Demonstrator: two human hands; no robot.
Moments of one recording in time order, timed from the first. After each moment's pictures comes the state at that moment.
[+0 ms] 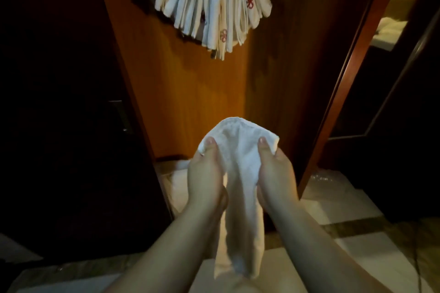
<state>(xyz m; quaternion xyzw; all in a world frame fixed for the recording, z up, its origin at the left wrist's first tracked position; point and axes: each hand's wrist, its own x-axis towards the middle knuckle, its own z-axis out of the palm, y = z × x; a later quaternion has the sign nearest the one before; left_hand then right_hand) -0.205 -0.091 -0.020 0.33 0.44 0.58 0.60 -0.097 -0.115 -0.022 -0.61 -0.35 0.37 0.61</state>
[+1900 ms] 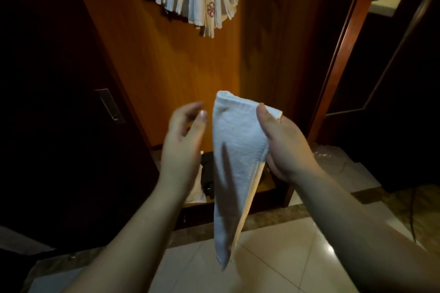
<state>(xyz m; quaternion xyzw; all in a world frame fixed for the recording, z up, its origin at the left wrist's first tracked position) -0.237 -0.081 -0.007 0.55 0.36 0.57 0.49 -0.065 -0.116 -0.006 -0.45 -0.46 0.50 0.59</state>
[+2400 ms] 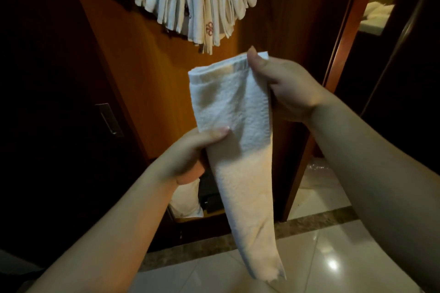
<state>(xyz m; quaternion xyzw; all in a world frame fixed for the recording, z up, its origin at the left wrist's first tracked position) -0.239 -0.052 0.019 0.57 0.24 0.32 0.72 -0.033 -0.064 0.098 -0.36 -0.58 0.53 0.49</state>
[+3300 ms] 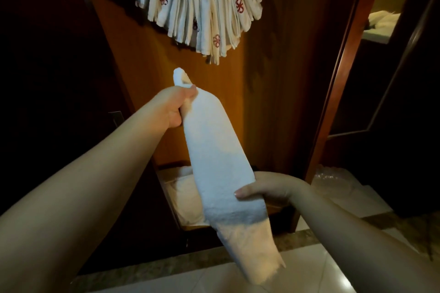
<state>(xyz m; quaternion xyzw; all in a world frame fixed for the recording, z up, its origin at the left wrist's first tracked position) -0.246 0.049 0.079 0.43 0.55 0.41 0.59 -0.050 -0.091 -0.052 -0.43 -0.55 0.67 0.23</state>
